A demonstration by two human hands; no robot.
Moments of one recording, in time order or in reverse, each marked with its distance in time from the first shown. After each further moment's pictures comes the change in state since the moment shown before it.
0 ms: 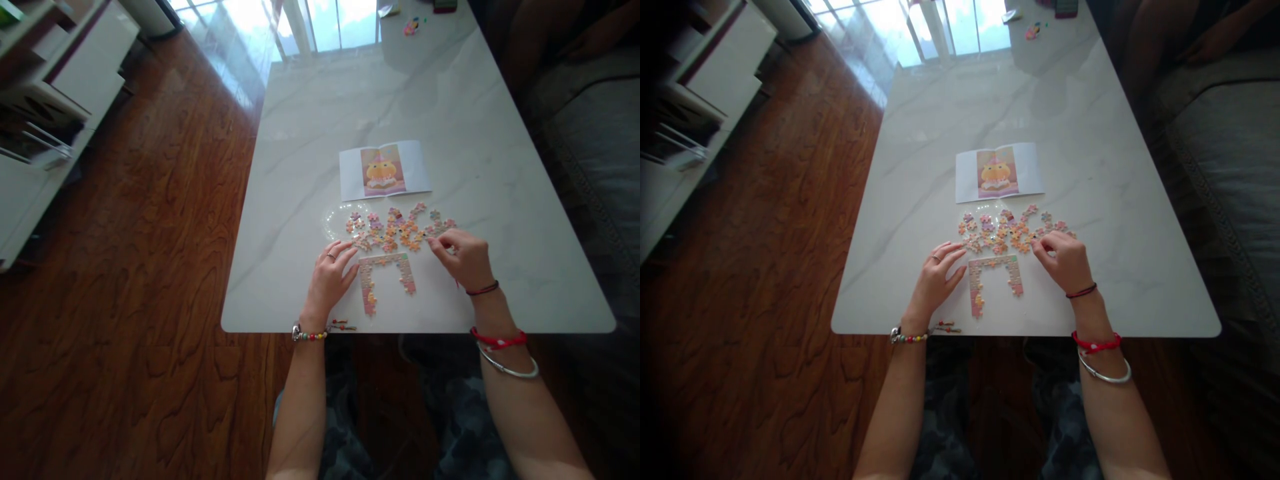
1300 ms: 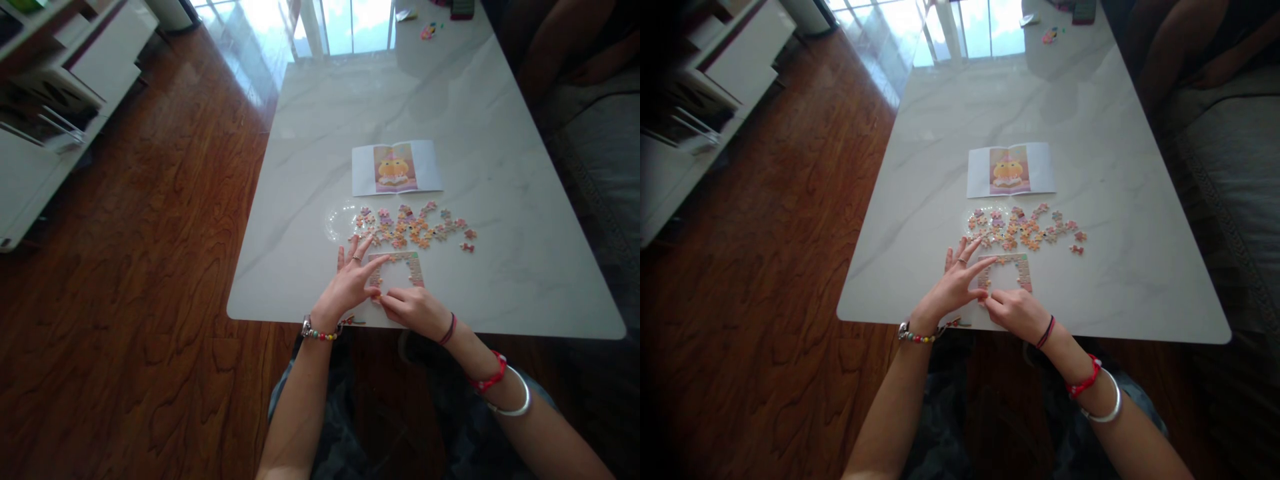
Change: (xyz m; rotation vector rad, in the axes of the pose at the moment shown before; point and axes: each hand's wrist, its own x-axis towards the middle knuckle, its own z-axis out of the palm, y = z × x) left_hand -0.015 0.018 0.003 0.014 -0.269 0.083; right_hand -0.059 -0.080 0.037 -0.084 -0.330 -0.597
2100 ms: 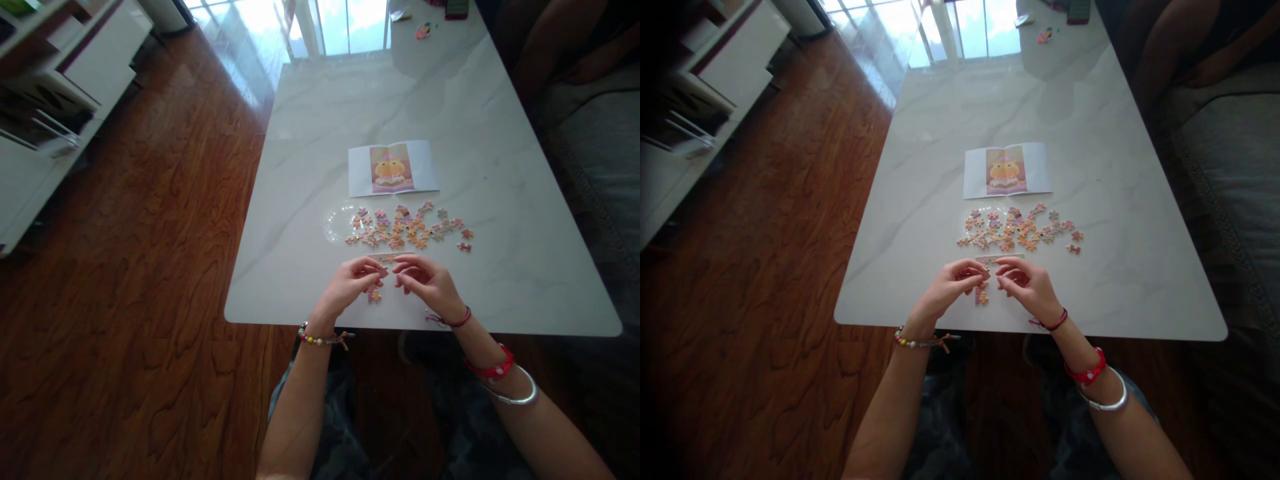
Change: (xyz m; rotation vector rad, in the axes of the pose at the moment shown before) left_hand 0.008 0.018 -0.014 -1.179 -0.059 -0.398; right_hand -0.001 0.026 -0.005 0.986 0.261 0.621
